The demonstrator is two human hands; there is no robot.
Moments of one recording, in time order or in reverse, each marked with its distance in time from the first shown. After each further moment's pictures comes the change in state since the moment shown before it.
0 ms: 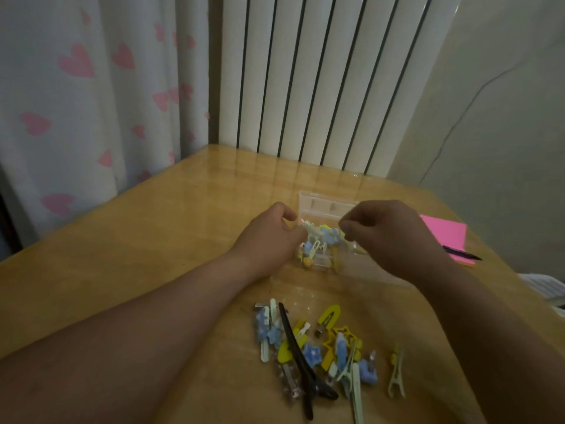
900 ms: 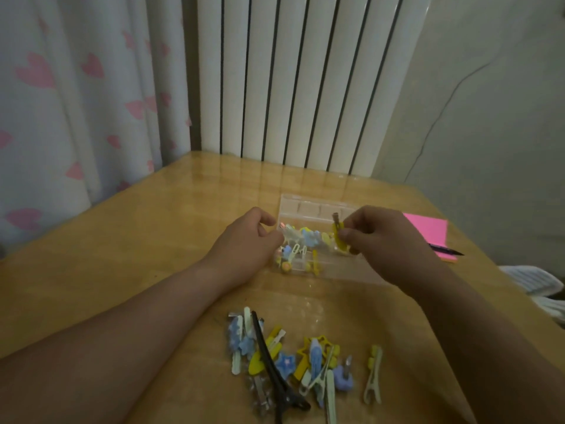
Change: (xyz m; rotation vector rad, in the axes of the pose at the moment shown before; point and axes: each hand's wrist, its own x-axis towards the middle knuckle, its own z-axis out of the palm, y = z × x) left_hand 0.003 -0.006 0.002 0.018 0.011 0.011; right_hand -0.009 0.023 -0.010 0.184 0.022 0.117
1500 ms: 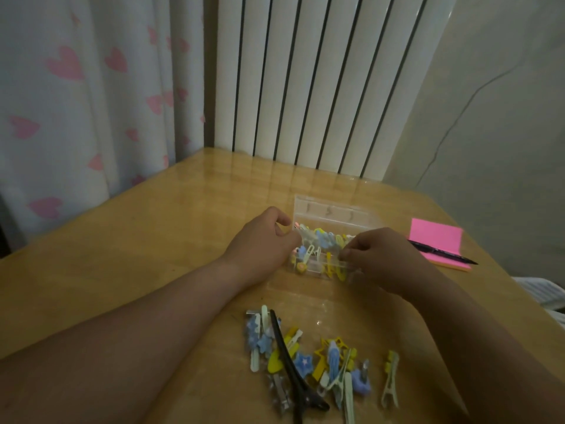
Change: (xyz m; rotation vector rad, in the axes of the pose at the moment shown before) left_hand 0.000 -0.001 0.000 -0.023 -0.021 -0.014; right_hand 0.013 0.008 0.023 -0.220 -0.184 0.154
